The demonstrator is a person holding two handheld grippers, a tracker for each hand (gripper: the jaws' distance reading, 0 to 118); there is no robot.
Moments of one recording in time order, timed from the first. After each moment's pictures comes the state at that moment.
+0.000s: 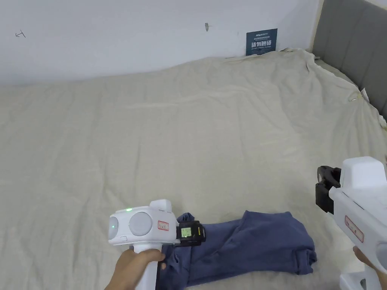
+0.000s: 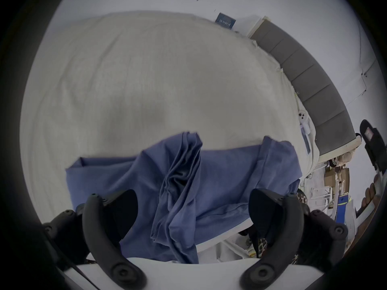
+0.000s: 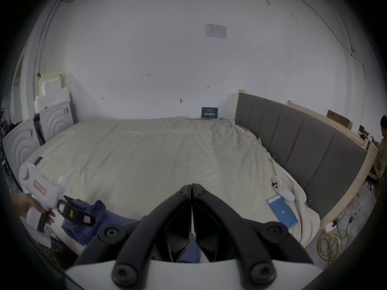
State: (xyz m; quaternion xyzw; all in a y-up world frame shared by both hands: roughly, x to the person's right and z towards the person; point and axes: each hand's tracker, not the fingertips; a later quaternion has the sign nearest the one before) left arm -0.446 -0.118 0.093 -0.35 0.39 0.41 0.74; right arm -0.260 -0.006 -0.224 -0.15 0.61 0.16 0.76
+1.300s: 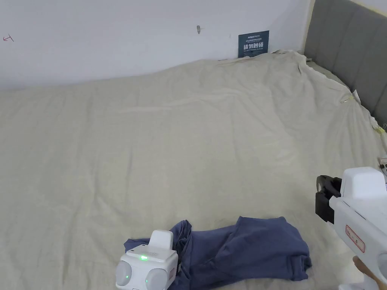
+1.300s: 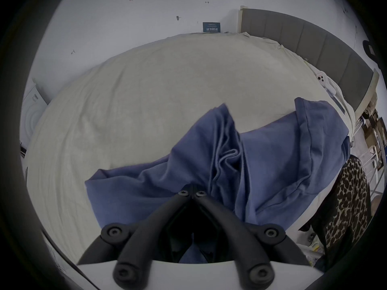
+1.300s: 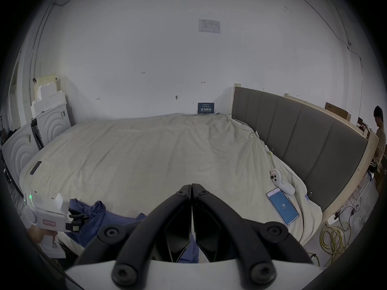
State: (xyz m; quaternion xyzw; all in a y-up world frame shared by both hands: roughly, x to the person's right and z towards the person) left arm -0.401 -0.181 0.072 -0.41 0.46 0.22 0.75; right arm -0.257 -0.011 -0.233 -0.18 0.60 0.15 0.77
